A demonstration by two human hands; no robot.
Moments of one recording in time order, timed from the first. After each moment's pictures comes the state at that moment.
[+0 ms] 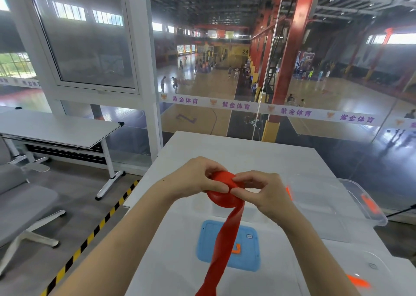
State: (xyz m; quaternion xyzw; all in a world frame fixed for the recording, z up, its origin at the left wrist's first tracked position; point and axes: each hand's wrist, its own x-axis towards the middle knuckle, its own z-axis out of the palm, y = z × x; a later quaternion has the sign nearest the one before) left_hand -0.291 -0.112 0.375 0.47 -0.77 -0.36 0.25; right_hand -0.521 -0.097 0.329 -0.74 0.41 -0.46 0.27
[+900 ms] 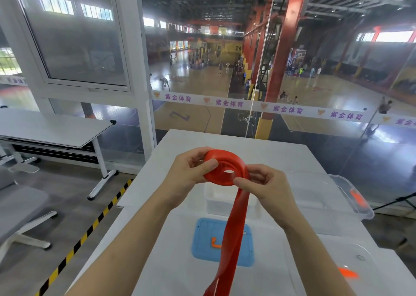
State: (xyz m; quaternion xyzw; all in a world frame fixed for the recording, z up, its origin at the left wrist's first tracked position) left_hand -0.303 -0.096 0.368 0.38 -0.59 -0.48 0.52; right_hand -0.526 -0.086 0.343 -0.61 0.47 -0.52 0.36
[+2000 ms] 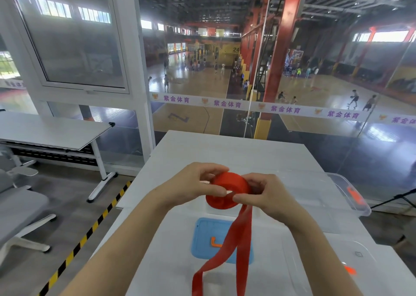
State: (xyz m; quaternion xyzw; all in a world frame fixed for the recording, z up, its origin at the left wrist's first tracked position) left_hand -0.301 -0.092 0.370 0.45 -0.75 -0.41 0.27; right_hand -0.546 -0.082 0.336 -0.72 0.47 -0.37 0.35
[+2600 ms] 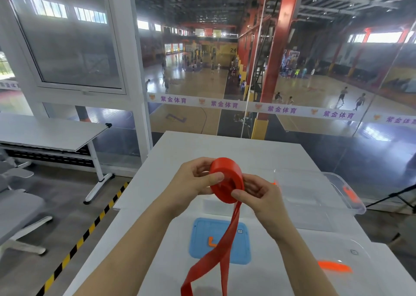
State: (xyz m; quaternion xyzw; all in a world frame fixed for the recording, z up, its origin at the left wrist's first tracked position) left_hand -0.315 -0.076 0.362 0.39 -0.62 -0.51 0.45; right_hand -0.531 -0.062 0.317 -0.61 0.43 -0.54 0.40
